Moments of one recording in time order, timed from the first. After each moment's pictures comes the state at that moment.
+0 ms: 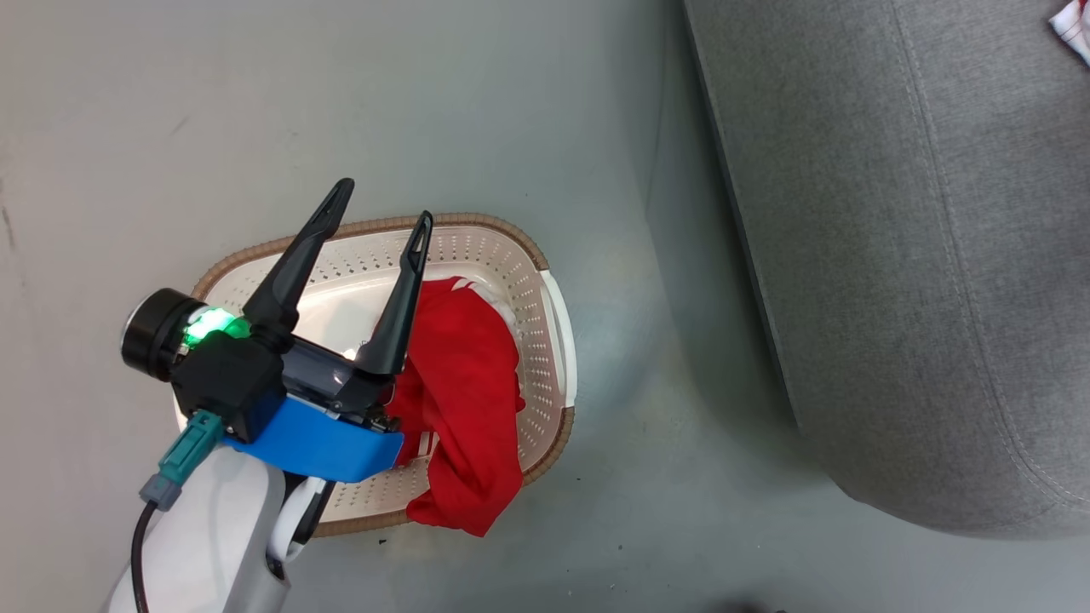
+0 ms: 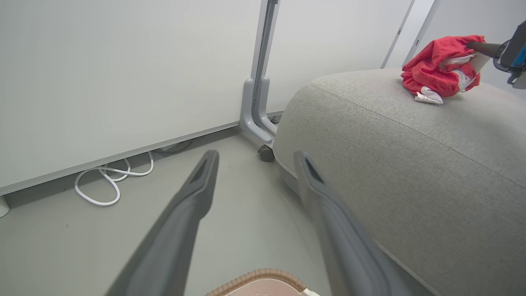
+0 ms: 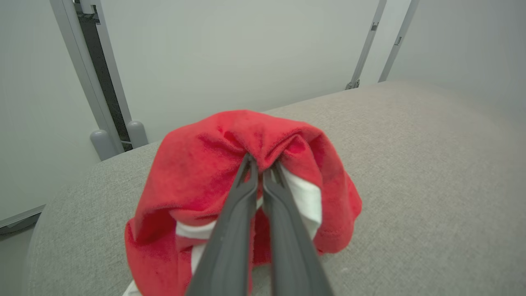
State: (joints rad) left arm -0.39 0.32 -0.41 0.05 -0.31 -0.13 -0.26; right arm -1.07 -0.28 -0.63 0.87 -0.09 0.13 -0.26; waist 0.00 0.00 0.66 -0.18
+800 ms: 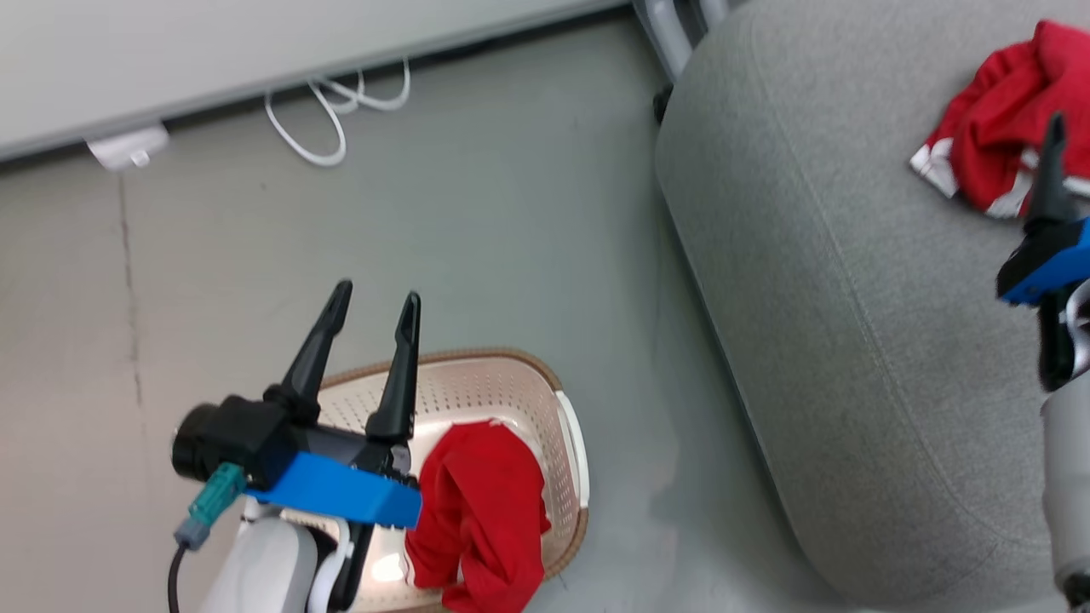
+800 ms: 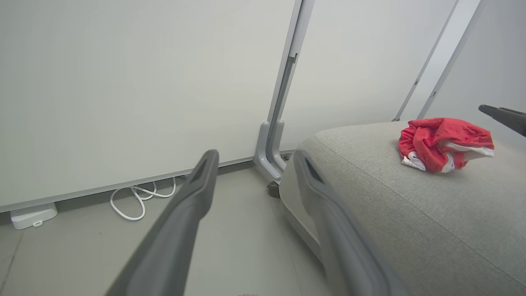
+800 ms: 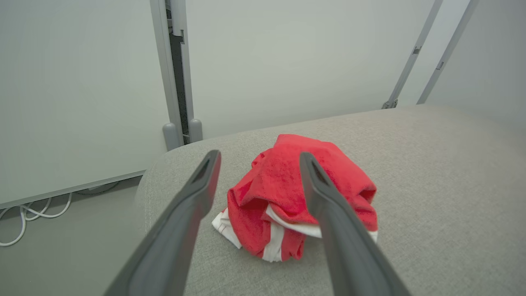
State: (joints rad) left arm -0.25 0.17 -0.30 0.17 -0.36 -0.13 -0.26; right arm -0.81 -0.20 -0.41 0.84 -0.13 0.13 -0.26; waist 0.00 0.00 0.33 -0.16
